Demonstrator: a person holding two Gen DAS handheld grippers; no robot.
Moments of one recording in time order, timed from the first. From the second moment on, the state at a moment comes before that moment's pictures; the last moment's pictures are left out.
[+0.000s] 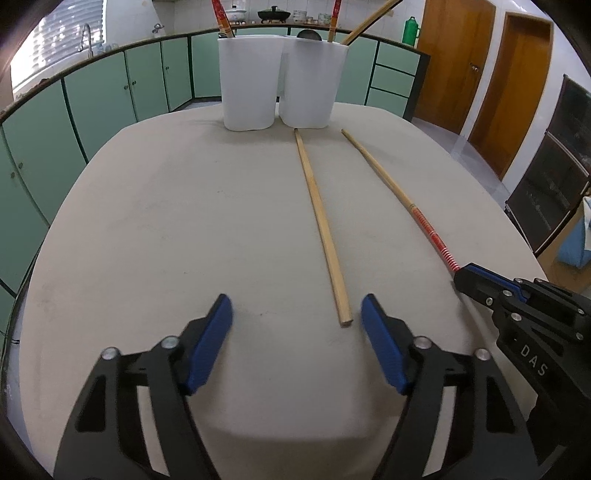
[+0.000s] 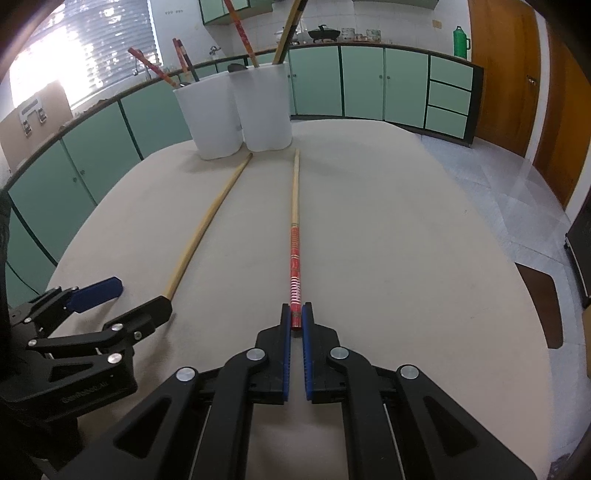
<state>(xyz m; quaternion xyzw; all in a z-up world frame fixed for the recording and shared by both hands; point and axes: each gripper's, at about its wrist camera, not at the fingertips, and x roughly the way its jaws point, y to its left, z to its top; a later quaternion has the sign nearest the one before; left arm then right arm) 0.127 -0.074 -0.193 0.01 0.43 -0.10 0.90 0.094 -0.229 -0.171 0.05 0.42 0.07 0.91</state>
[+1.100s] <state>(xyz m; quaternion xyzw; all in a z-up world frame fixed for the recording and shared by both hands) 0.115 -0.079 -0.170 0.02 0.40 -0.12 0.91 0.091 -0.228 -0.153 0.04 0.39 0.07 0.92</state>
